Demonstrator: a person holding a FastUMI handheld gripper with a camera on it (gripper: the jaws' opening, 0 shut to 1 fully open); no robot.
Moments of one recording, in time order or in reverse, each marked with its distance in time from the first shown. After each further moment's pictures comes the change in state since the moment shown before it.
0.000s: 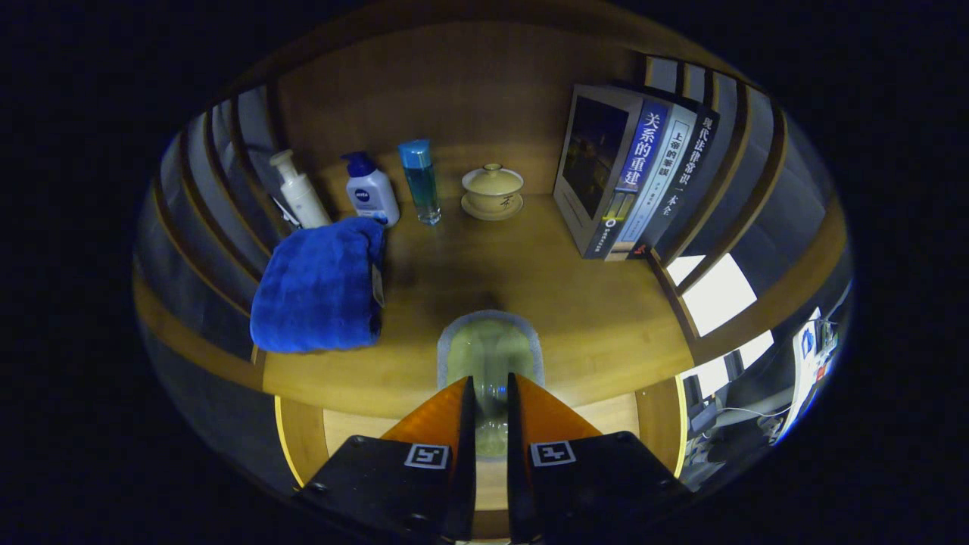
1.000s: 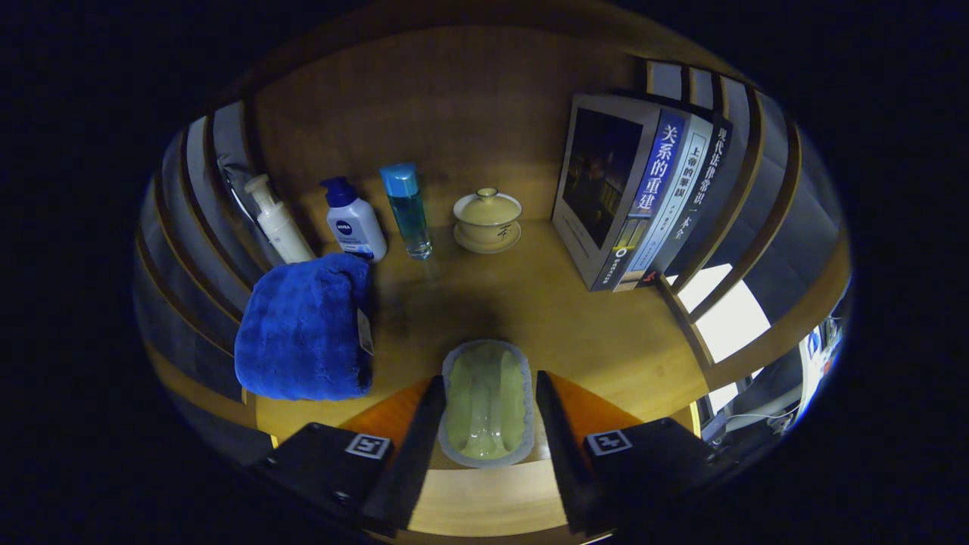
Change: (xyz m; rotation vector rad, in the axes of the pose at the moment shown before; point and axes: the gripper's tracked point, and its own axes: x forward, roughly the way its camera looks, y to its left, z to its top) arm 0.023 -0.002 0.026 0.005 -0.106 -0.036
